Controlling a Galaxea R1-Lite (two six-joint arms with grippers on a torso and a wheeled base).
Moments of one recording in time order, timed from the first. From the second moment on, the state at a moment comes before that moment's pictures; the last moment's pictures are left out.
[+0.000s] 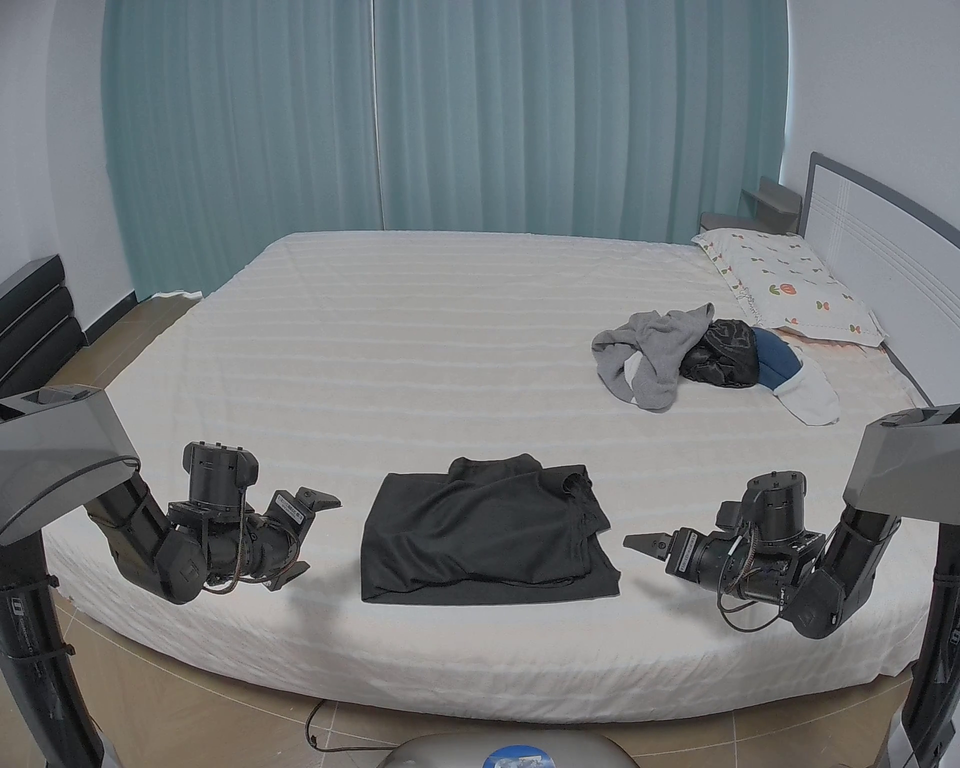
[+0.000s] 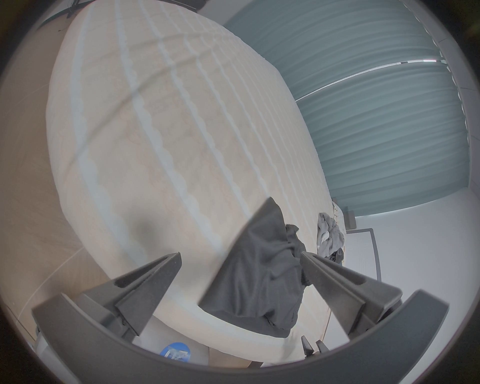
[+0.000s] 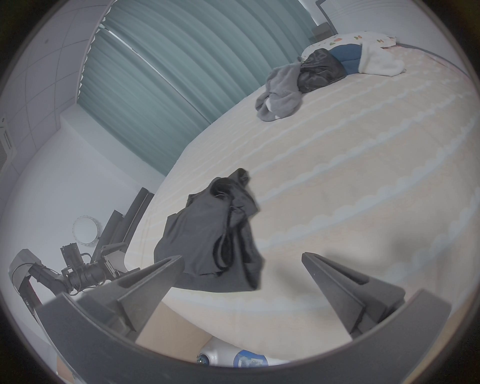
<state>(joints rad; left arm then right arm) -0.16 2.14 -0.68 -0.78 -0.19 -1.13 0.31 2.21 -0.52 -1.17 0.19 0.64</state>
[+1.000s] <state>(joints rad) -0.16 2.15 -0.69 -0.78 -0.18 -1.12 0.29 2.36 -0.59 -1.26 0.19 0.54</state>
